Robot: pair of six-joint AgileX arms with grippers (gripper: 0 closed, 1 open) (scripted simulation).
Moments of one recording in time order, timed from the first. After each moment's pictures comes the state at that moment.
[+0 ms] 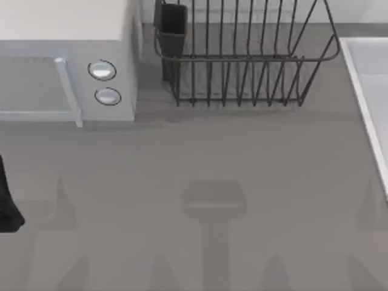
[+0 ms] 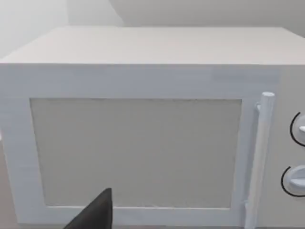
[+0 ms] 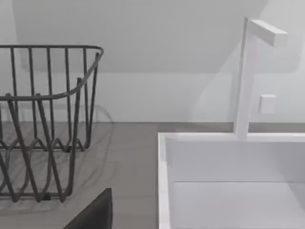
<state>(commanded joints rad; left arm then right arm) 0.00 0.00 0.00 0.00 0.00 0.00 0.00 0.00 0.00 0.00 0.00 0.00</state>
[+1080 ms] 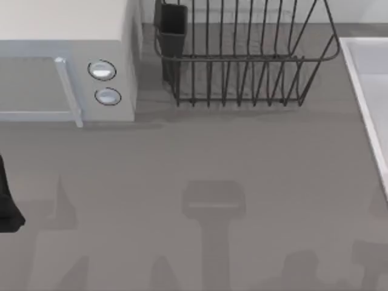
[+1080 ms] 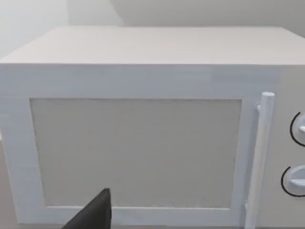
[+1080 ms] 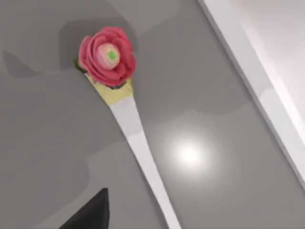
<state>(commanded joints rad) 0.00 0.00 0.00 0.00 0.00 0.00 -0.16 1.02 0.62 -0.79 -0.01 -1.13</state>
